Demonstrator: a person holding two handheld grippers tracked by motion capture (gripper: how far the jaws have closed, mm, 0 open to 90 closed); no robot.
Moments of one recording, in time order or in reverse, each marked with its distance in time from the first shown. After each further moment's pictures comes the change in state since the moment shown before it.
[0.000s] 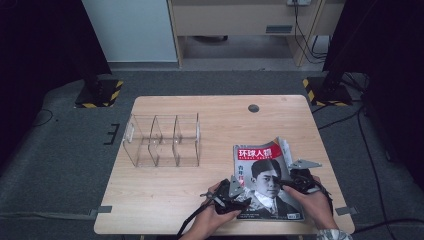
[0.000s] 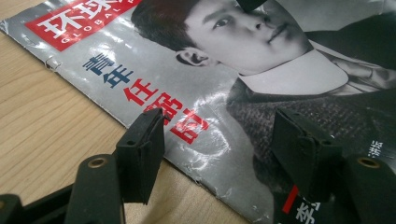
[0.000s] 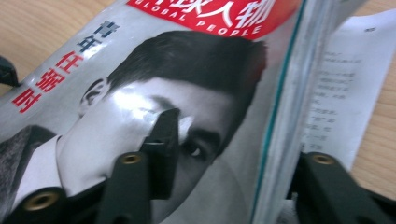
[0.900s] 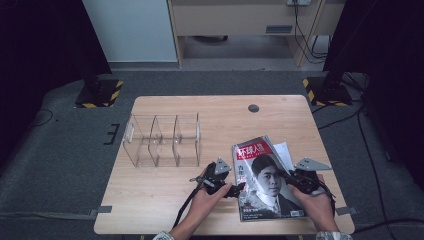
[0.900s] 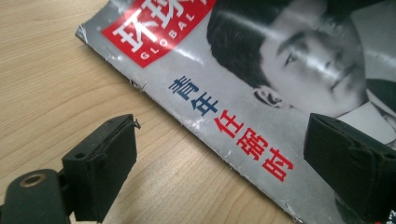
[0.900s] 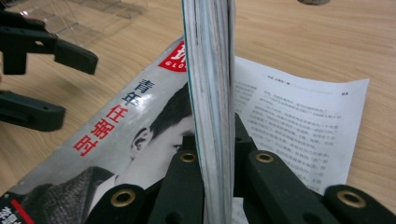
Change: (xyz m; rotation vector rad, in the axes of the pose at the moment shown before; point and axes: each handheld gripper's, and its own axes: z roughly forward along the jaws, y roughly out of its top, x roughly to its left) left arm 0.053 0.009 -0.002 -0.051 -0.001 -0.196; right arm 0.011 0.012 -0.029 -0.198 0.053 -0.038
